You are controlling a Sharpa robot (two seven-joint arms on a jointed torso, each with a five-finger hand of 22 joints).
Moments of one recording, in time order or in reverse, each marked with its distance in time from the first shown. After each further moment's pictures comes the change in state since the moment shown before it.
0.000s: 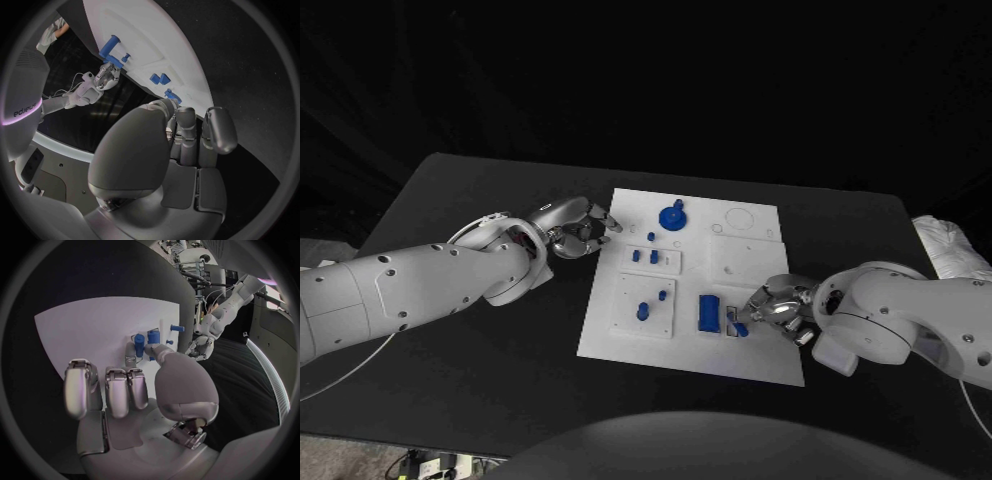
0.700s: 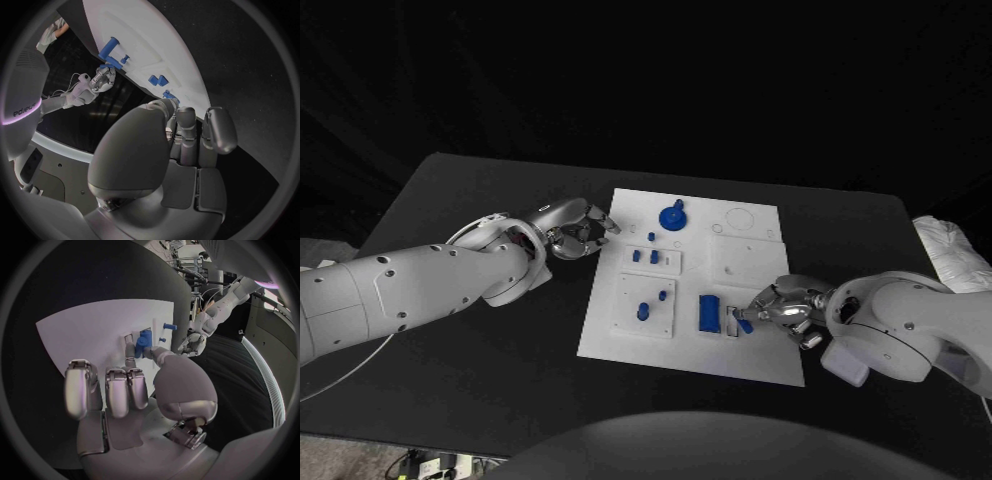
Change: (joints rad) left arm -0.002 -0.003 0.000 -0.002 0.000 0.008 -0.007; left_hand -0.004 -0.004 0.000 0.000 0.000 0.004 0.004 0.000 0.000 0.004 0.004 -0.004 0.000 0.000 0.000 0.000 0.000 0.000 0.000 0.000 0.000 0.000; right arm -0.001 -0.076 0.000 0.096 -0.017 -0.078 0.034; right_hand 0.000 0.000 0.012 -0.019 0.003 0.002 -0.004 0.003 0.015 0.000 0.000 0.000 0.000 0.000 0.000 0.000 0.001 0.000 0.000 0.000 0.008 0.000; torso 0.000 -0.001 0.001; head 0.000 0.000
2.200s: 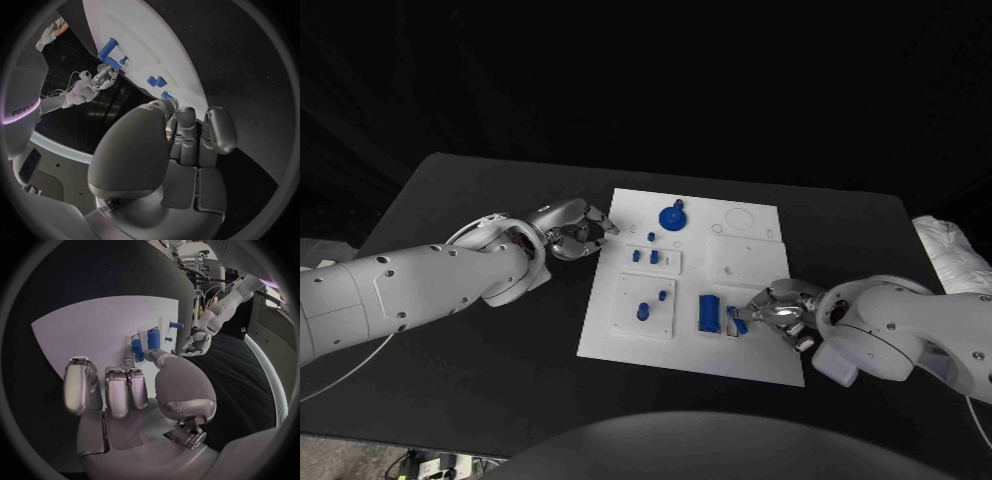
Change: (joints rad) left arm 0.000 0.000 0.000 -0.002 0.000 0.009 -0.017; left_hand 0.000 0.000 0.003 -0.003 0.000 0.000 0.000 0.000 0.000 0.000 0.000 0.000 0.000 0.000 0.000 0.000 0.000 0.000 0.000 0.000 0.000 0.000; right arm -0.031 0.045 0.000 -0.056 0.011 -0.014 0.002; right_hand -0.090 0.044 -0.009 0.044 -0.020 -0.084 0.019 0.026 0.053 -0.001 0.014 0.000 0.000 0.000 0.007 0.000 0.000 0.016 -0.018 0.004 -0.050 0.000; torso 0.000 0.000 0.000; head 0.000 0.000
